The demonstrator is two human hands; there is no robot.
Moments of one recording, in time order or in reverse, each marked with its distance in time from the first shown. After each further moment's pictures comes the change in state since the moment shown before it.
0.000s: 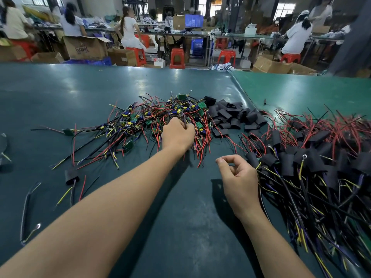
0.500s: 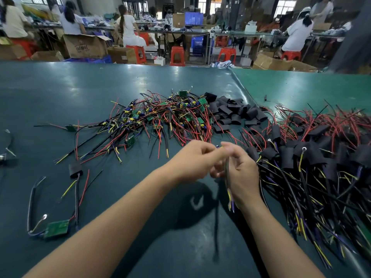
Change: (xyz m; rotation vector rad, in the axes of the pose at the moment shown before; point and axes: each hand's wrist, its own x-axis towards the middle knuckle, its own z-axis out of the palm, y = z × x) left_hand -0.100 0.015 -0.047 -0.312 -0.726 0.205; right_hand 0.006 0.002 0.000 0.027 -0.029 -0.043
